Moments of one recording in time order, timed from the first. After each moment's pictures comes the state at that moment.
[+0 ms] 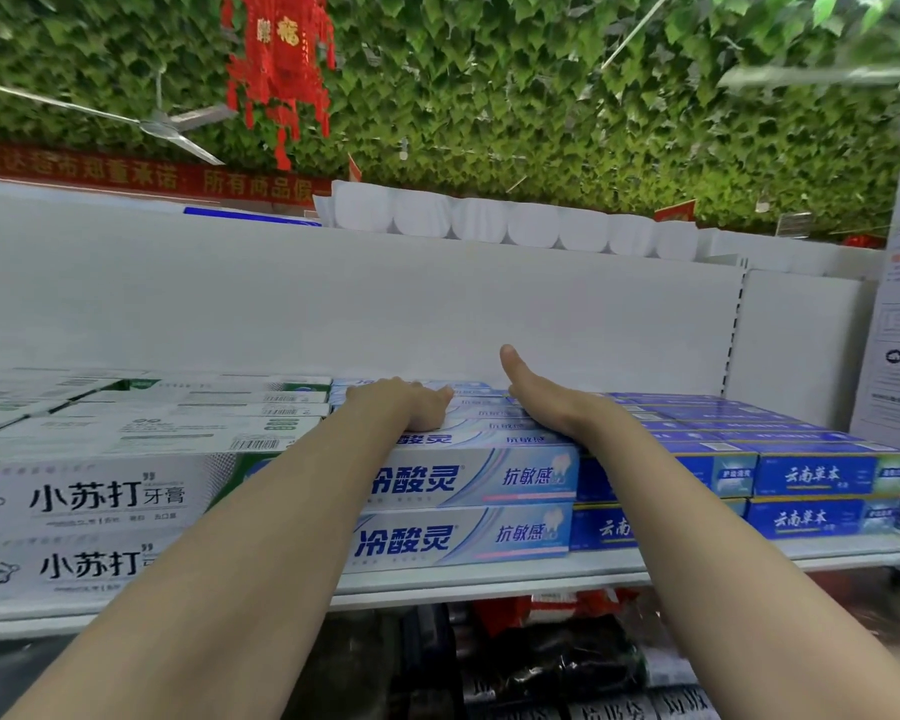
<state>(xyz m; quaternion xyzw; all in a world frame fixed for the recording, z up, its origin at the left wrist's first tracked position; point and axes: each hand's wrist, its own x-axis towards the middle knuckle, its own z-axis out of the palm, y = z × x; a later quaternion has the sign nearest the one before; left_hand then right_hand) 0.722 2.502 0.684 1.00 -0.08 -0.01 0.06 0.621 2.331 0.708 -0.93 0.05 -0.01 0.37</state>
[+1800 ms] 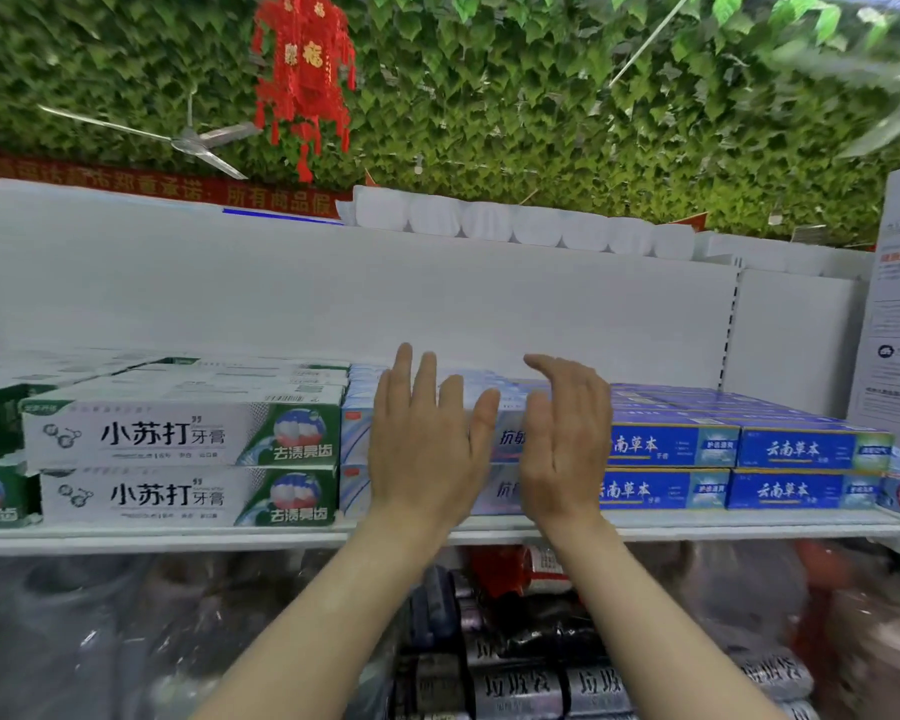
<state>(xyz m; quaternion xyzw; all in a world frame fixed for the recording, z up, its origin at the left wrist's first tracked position) 0.564 2.500 0.611 0.83 -0.17 0.49 0.19 0.559 2.365 0.606 -0.69 -0.15 -0.65 0.28</state>
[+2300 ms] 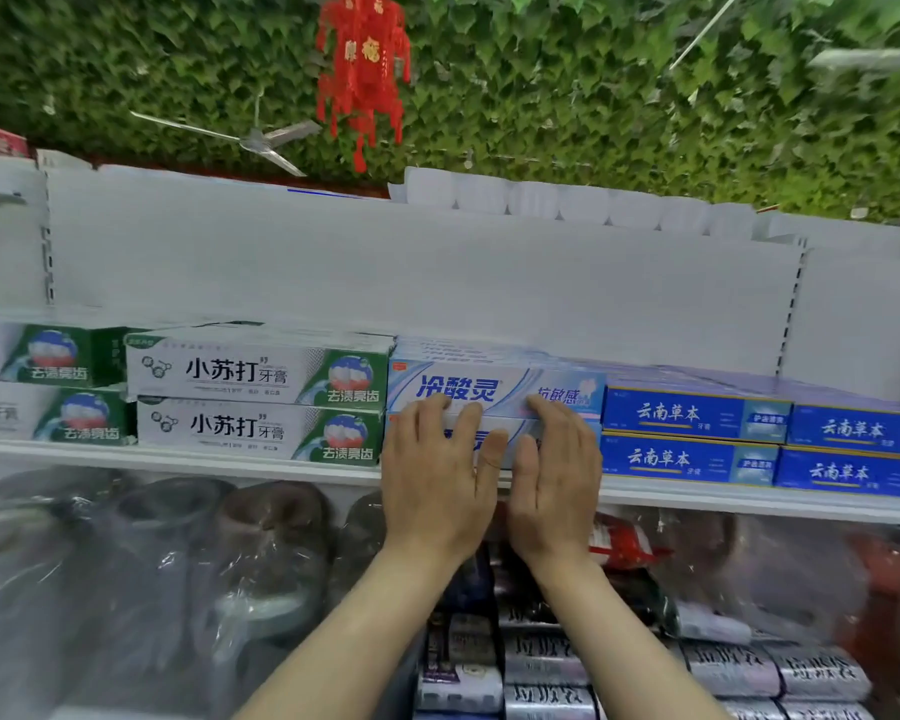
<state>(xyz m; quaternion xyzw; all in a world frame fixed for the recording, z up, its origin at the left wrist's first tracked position) 0.543 2.516 0.540 0.83 -0.12 0.51 0.21 0.563 2.389 0.523 -0.73 -0.15 -0.60 0.30</state>
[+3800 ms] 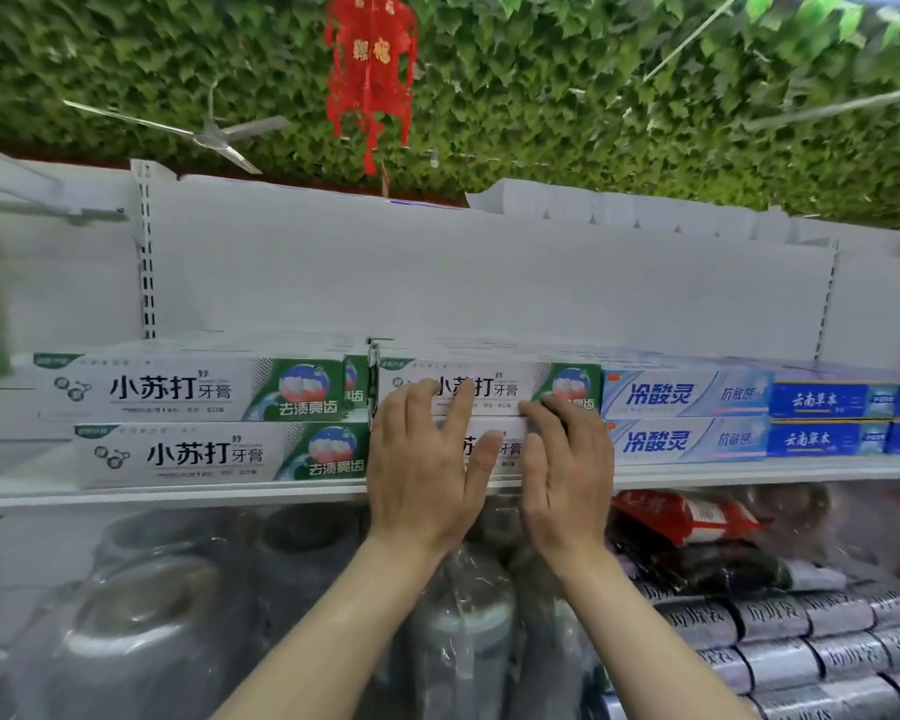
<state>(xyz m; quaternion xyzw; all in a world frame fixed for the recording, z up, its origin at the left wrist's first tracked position) 0.563 2.776 0.550 0.81 -0.20 0.52 0.19 0.566 2.619 0.525 -0.73 -0.08 -0.66 0.18</state>
